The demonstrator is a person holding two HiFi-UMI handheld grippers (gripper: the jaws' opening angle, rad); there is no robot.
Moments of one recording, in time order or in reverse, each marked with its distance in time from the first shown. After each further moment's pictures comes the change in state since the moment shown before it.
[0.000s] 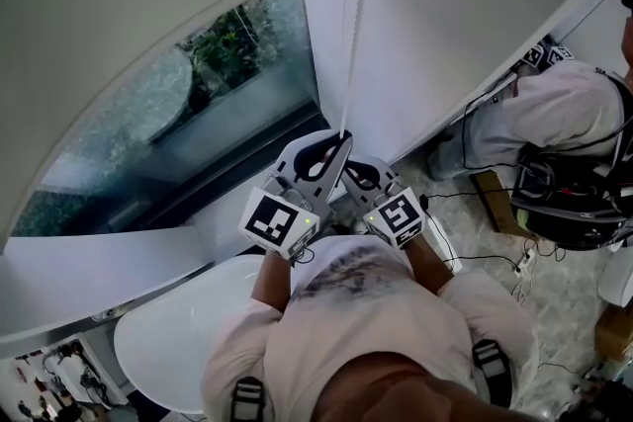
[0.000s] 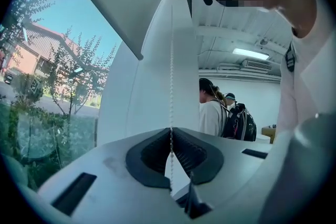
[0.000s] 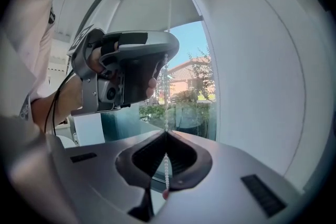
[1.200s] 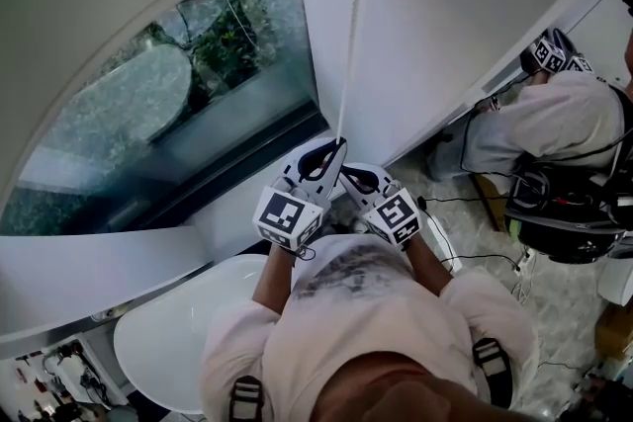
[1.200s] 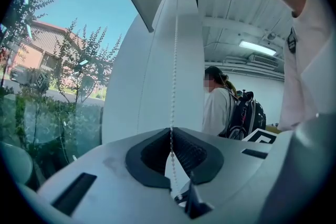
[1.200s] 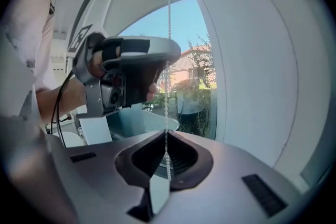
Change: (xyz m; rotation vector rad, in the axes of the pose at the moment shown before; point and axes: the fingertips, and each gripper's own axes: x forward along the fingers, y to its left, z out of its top) left arm 0.003 0.008 -0.067 -0.043 0.093 0.044; right arm -0.005 -0.001 -0.058 0.038 0.130 0.028
